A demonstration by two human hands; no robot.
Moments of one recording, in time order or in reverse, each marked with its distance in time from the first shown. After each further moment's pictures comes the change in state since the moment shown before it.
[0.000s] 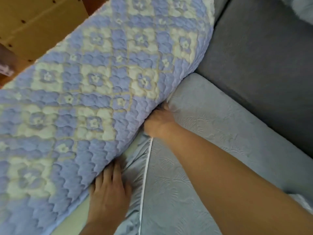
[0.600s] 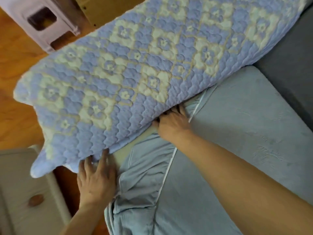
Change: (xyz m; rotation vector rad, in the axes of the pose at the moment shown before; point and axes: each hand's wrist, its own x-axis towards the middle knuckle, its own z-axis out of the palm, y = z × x) left_hand -0.109 -0.102 0.041 -0.172 -0.026 -0.525; right_hand -0.049 -0.093 0.057 0.030 0.119 -0.191
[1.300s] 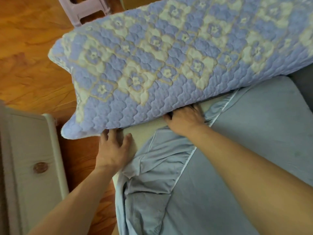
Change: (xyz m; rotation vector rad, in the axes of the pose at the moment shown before) left_hand 0.031 -0.009 0.001 -0.573 -0.040 -0.125; right_hand 0.002 -0.040 0.018 -0.013 0.056 -0.124
